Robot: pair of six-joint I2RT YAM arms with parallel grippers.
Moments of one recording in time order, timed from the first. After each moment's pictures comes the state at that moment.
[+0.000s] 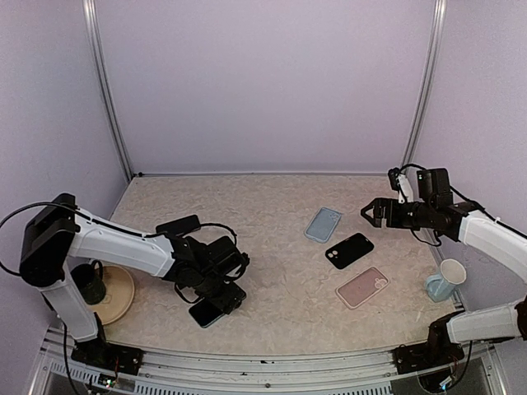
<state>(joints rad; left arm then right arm) -1.04 1.72 0.93 -0.43 -0.14 -0.35 0.23 1.14 0.79 -0.27 -0.28 0.23</state>
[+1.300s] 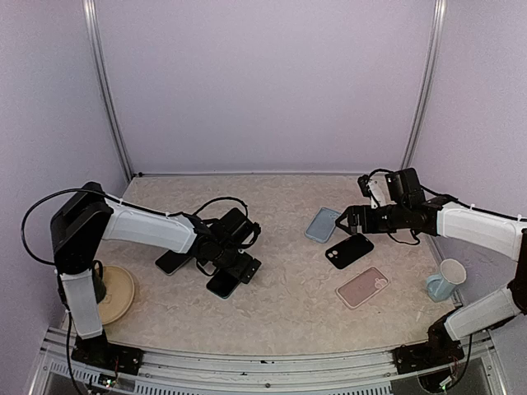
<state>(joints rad) -0.90 1.92 1.17 -0.31 -0.24 -0.17 0.40 1.32 0.85 -0.24 -0.25 0.26</state>
